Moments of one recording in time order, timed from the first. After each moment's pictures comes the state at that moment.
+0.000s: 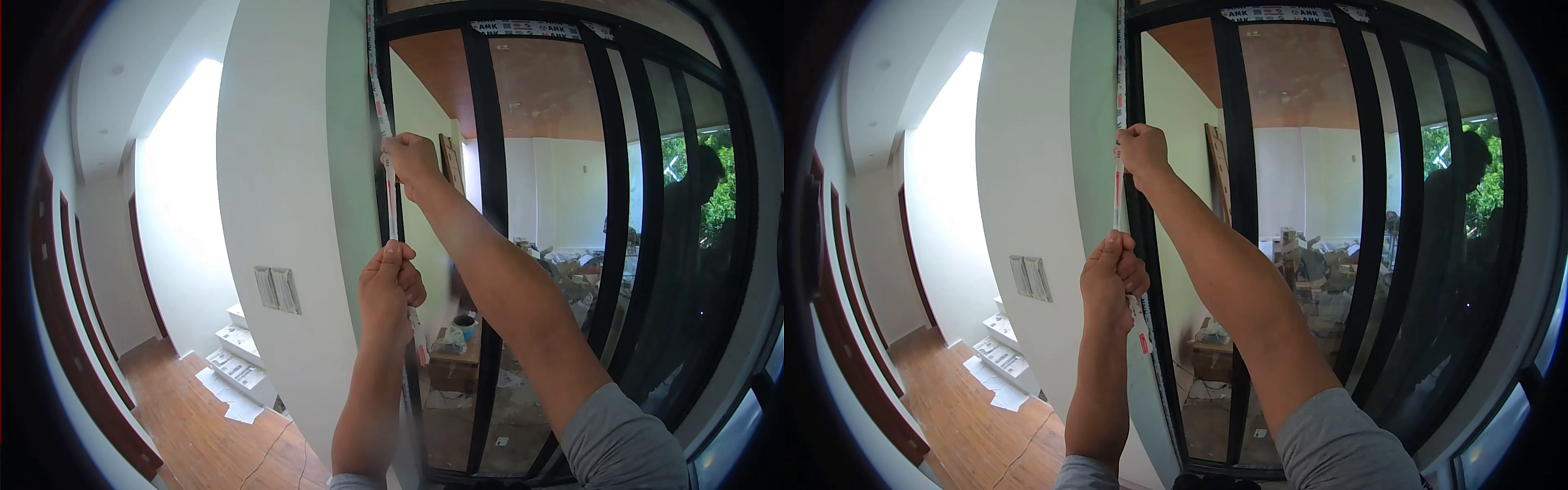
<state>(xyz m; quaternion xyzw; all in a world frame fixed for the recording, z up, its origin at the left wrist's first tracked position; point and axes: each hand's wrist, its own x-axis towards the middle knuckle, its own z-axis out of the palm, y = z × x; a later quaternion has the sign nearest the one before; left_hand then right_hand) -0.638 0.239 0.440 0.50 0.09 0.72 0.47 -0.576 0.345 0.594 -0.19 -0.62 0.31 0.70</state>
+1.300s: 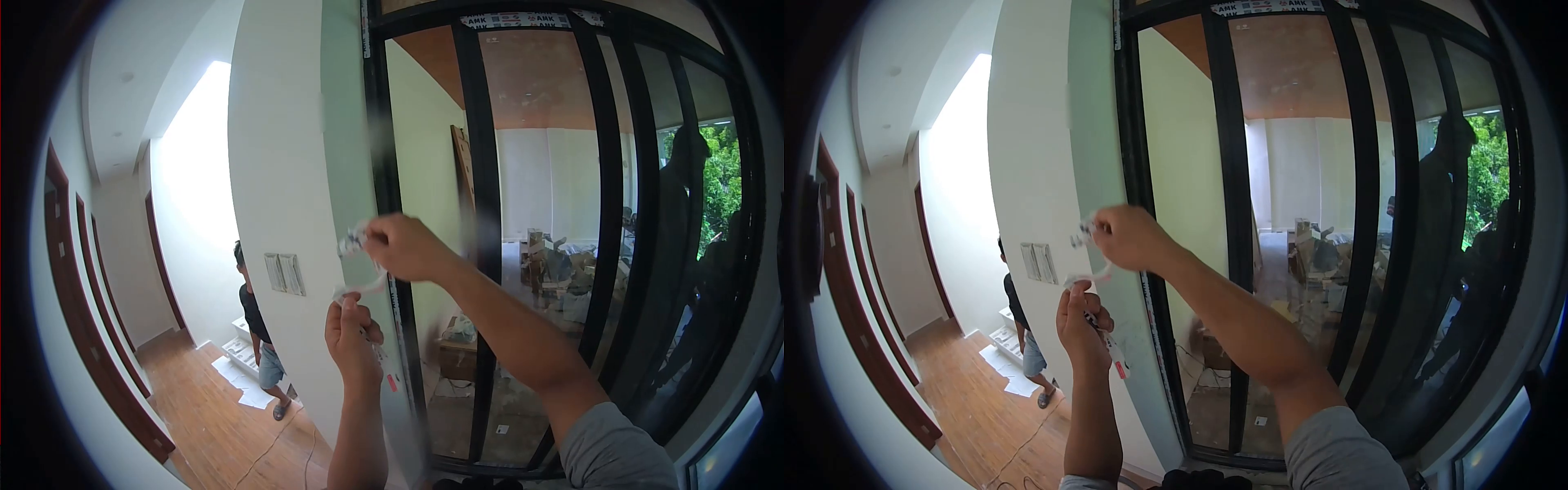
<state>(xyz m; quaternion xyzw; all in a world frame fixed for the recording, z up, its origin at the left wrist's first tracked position) -0.644 0.185 0.359 0.42 0.20 0.83 0.31 -0.531 0.236 0.488 -0.26 -0.86 0.05 0.43</state>
